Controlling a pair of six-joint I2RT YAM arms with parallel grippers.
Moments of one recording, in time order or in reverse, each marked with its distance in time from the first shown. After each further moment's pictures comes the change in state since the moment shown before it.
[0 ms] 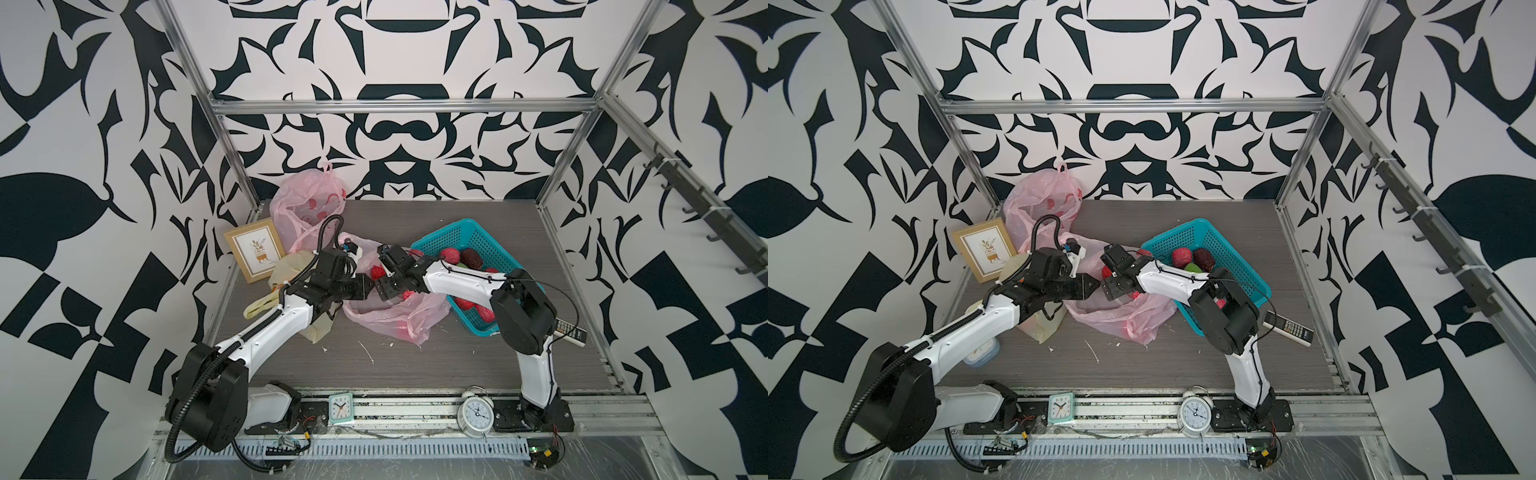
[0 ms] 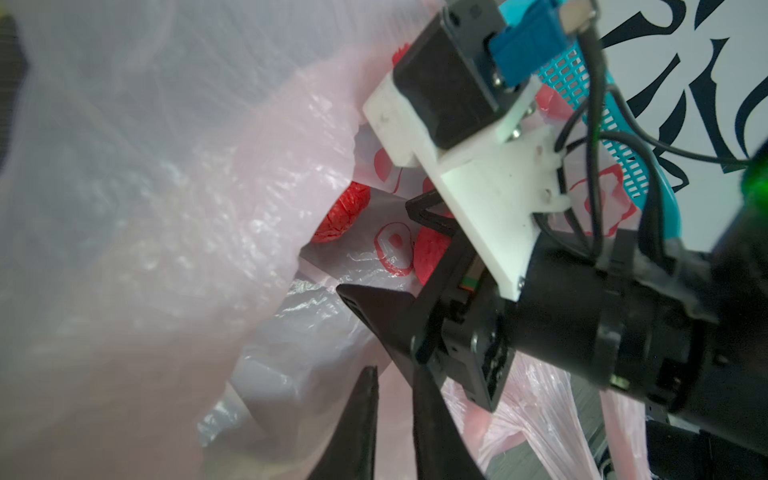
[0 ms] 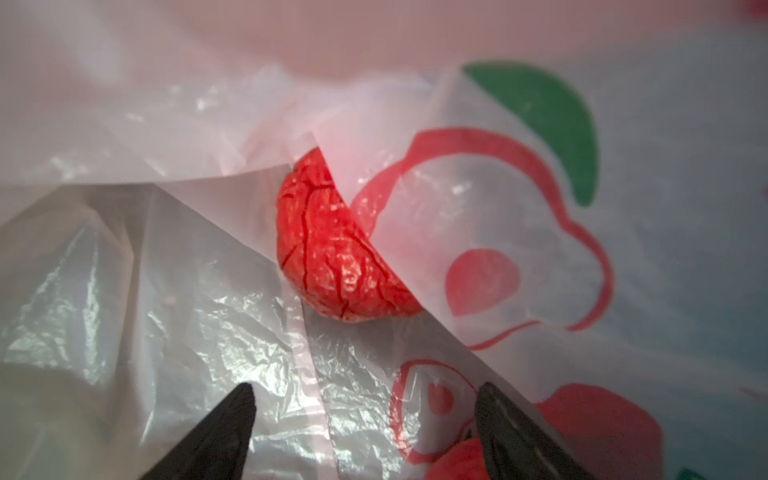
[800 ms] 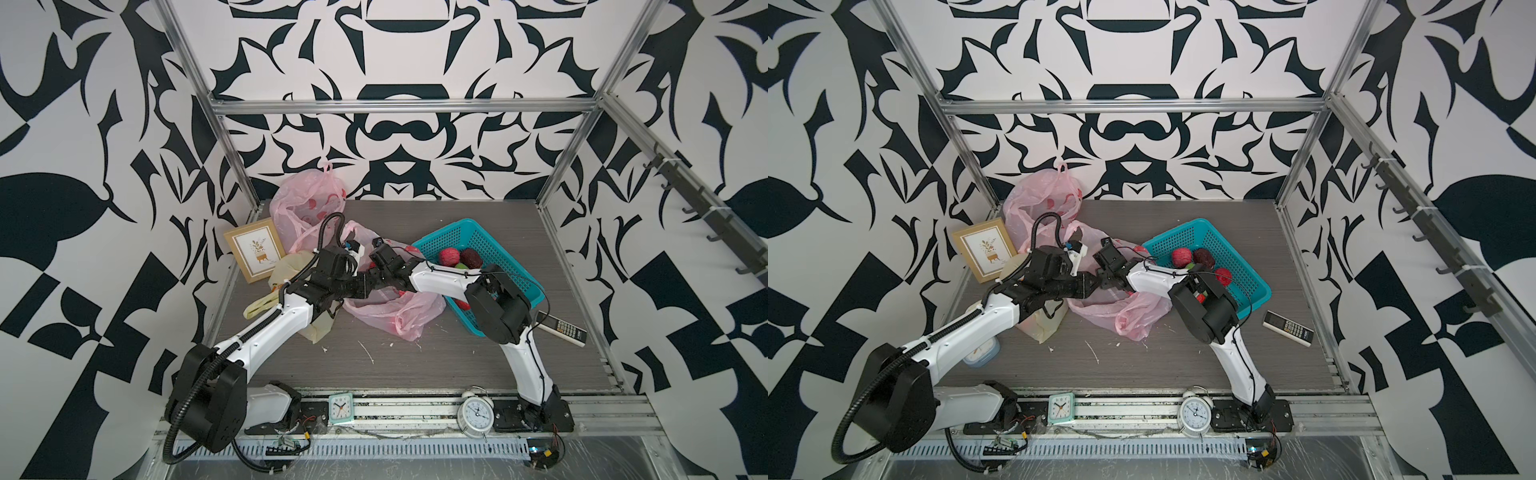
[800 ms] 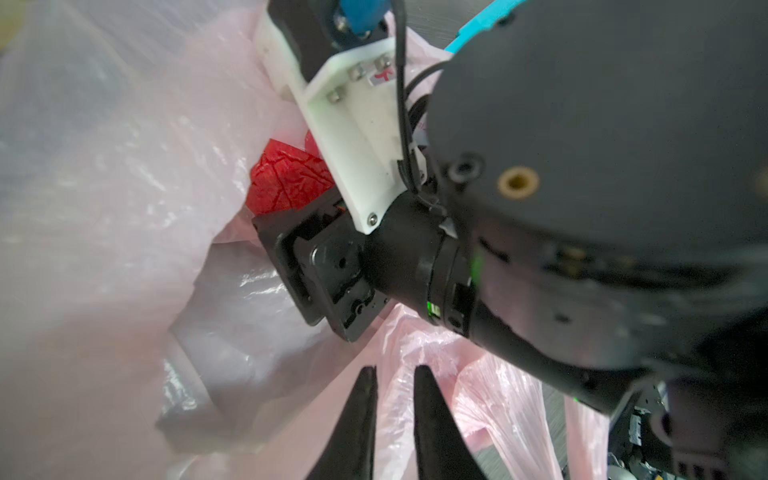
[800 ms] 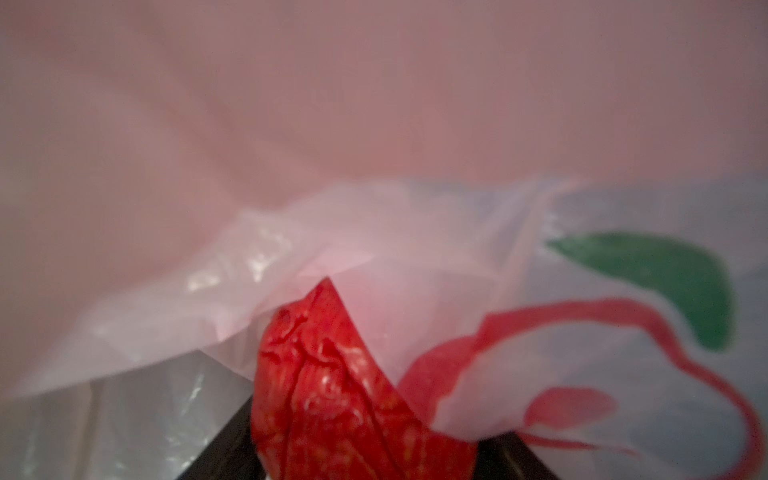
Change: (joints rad) left arm -0.009 -0.013 0.023 -0.011 0.004 0.021; right arm 0.000 0.180 0.110 0.208 0.095 0.092
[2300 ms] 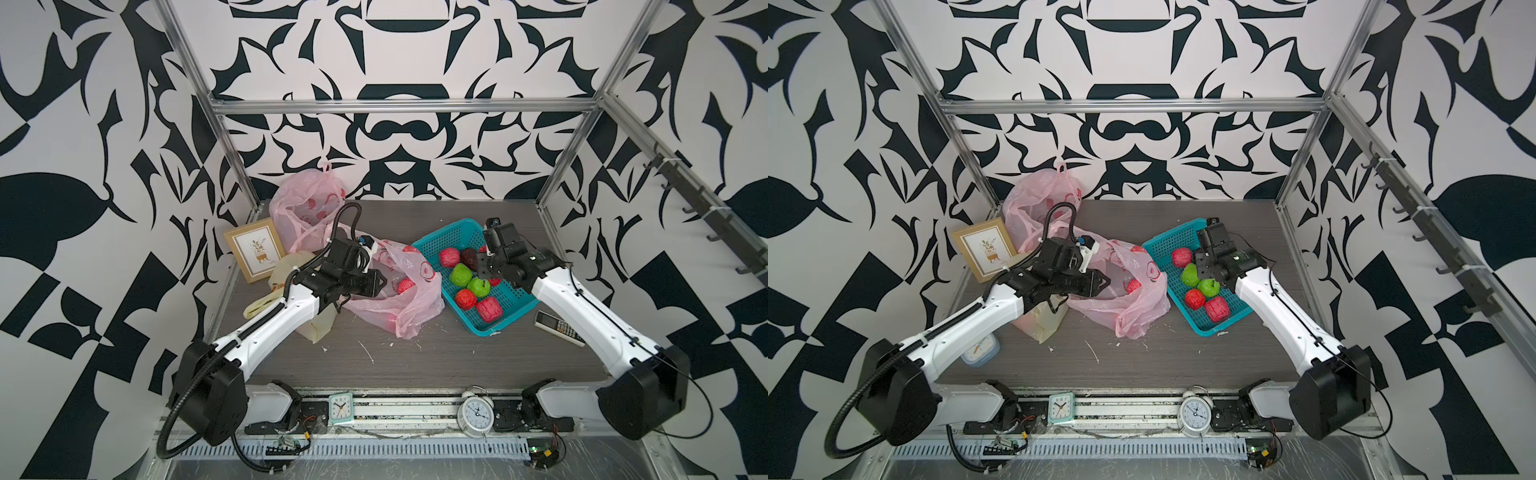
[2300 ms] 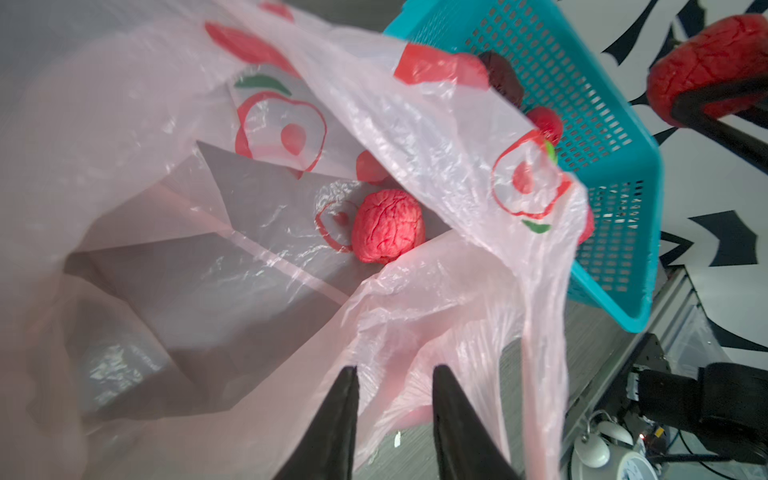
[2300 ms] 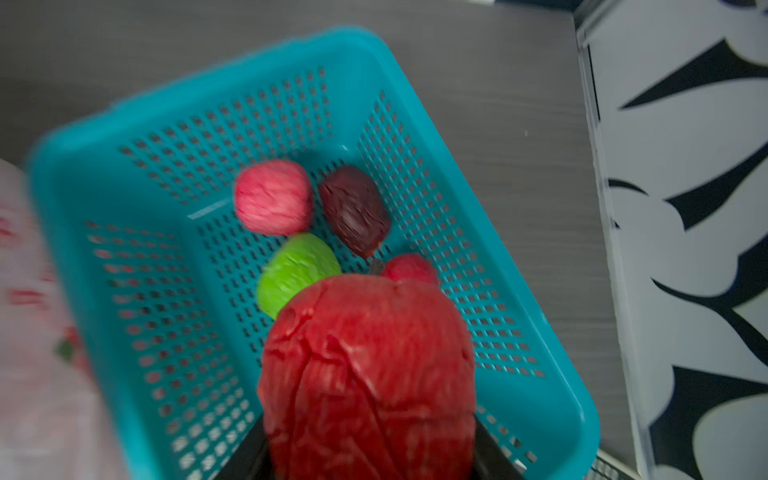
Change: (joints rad) left arm -0.083 0.092 0.167 -0.193 -0.038 0.066; right arm -0.463 -0.860 -0.432 -0.556 0.118 -0.138
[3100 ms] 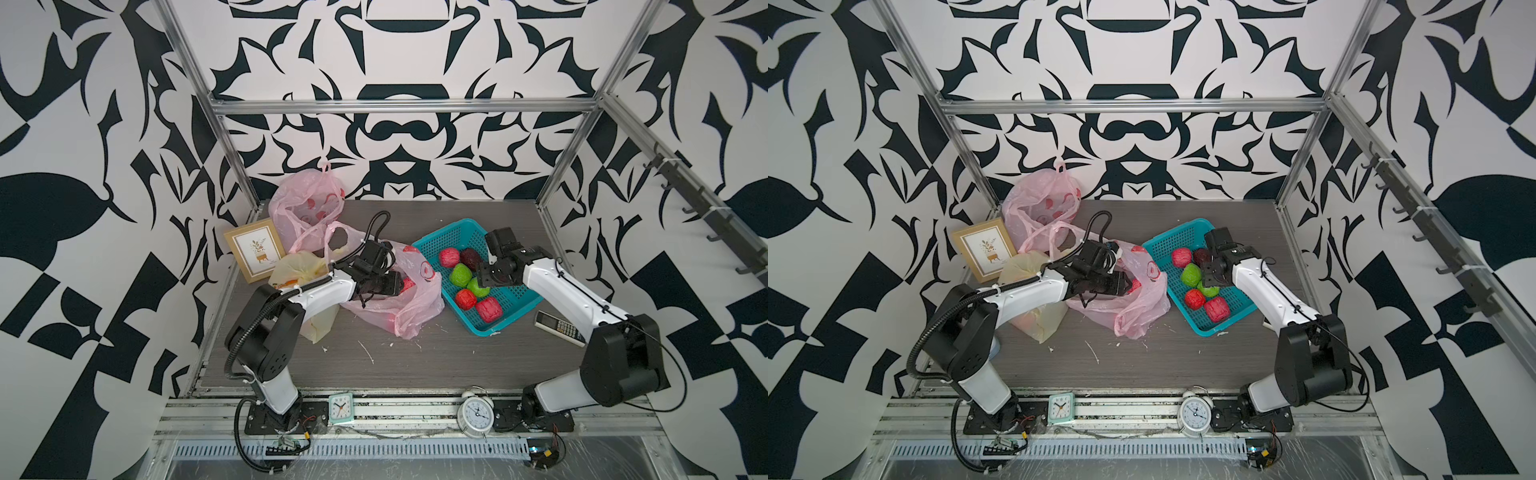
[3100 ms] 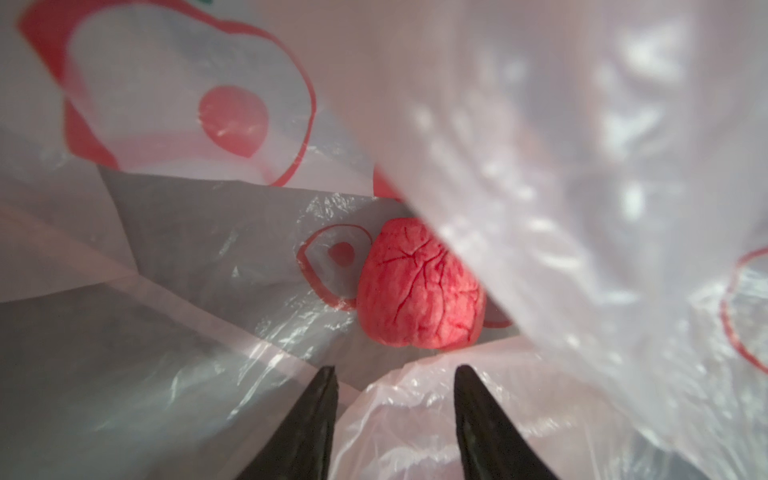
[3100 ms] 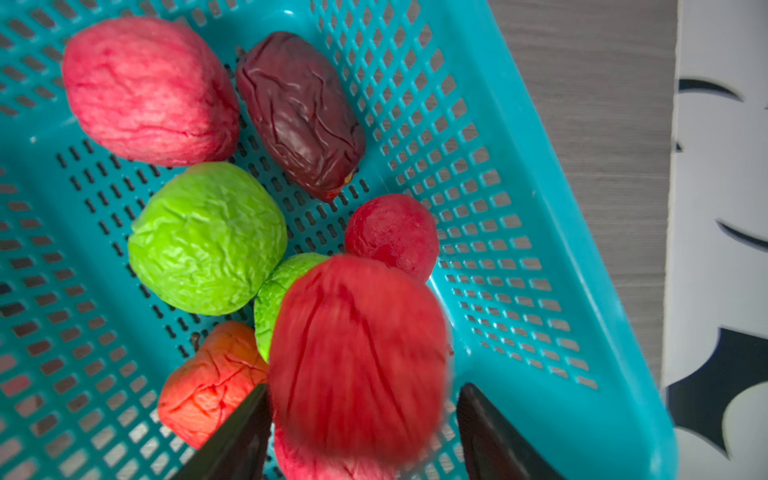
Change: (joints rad) left arm -0.078 0.341 0.082 0.201 -0.072 -0.072; right arm -0.108 0.122 -0.044 0.031 -0.109 -0.042
